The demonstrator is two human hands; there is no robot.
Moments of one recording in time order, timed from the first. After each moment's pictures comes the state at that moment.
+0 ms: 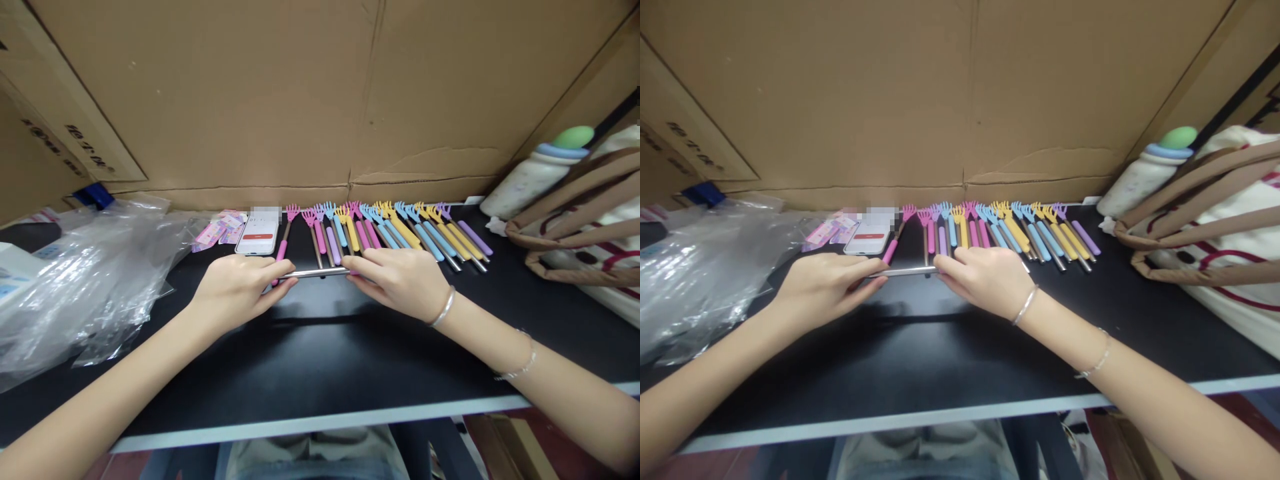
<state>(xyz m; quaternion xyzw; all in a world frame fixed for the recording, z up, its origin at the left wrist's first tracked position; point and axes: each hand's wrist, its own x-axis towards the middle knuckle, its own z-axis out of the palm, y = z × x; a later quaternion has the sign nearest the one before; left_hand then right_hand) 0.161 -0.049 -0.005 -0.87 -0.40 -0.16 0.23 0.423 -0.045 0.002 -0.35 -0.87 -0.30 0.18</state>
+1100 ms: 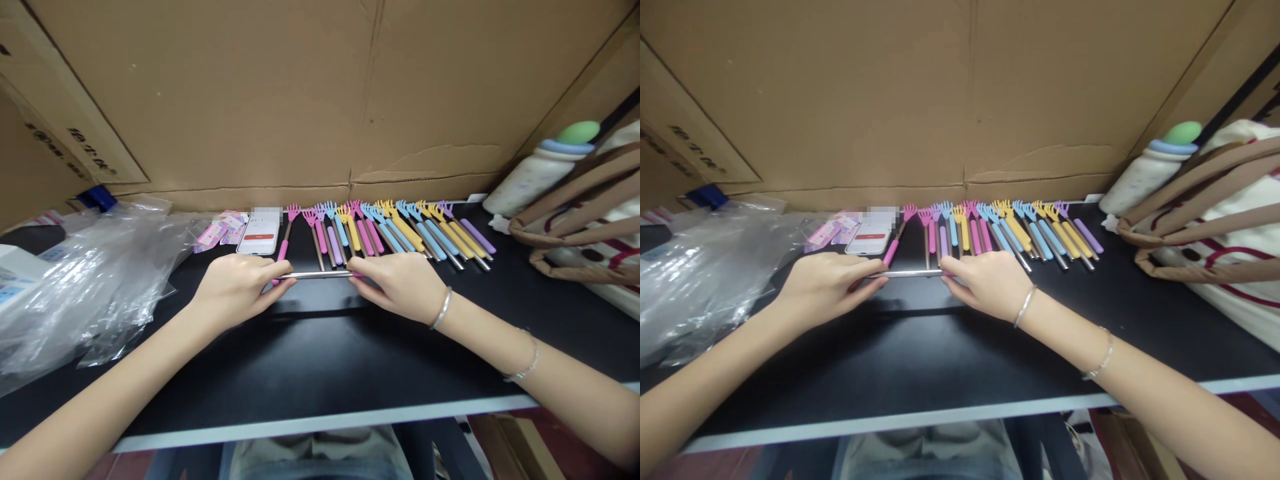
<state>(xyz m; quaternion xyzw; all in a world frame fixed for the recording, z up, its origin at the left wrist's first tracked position) 0.160 -0.045 -0.006 -0.87 -0.41 -0.15 0.23 0.423 -0.046 -0.003 -0.40 -0.88 -0.21 0.12</state>
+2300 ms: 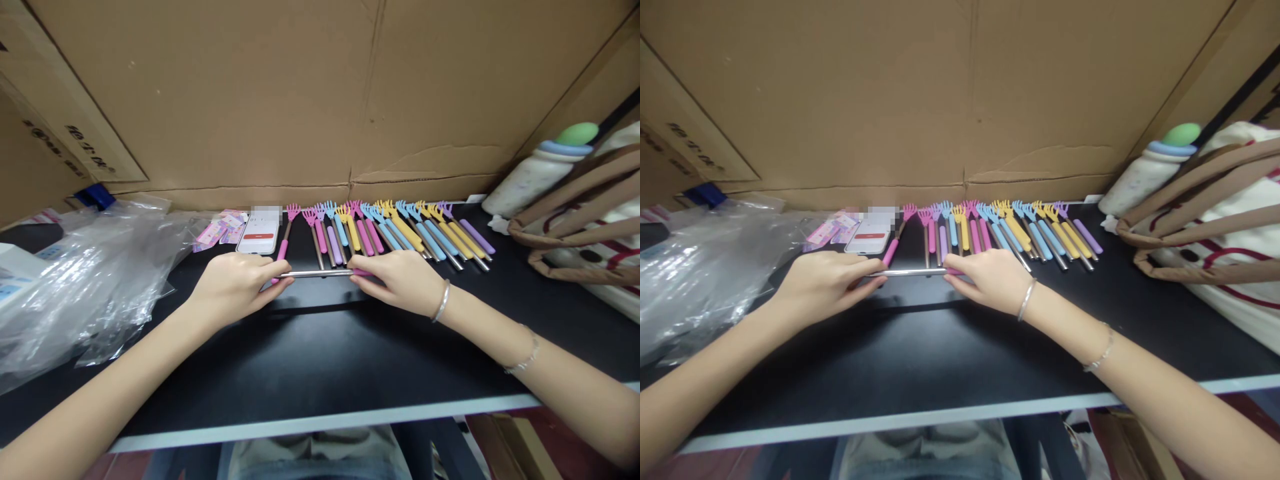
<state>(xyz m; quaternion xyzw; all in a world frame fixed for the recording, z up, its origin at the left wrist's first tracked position) 0.157 -0.043 -0.006 -0.88 -0.39 -0.15 0.23 0.430 -0.038 0.000 -0.41 -0.90 -0.12 0.08</state>
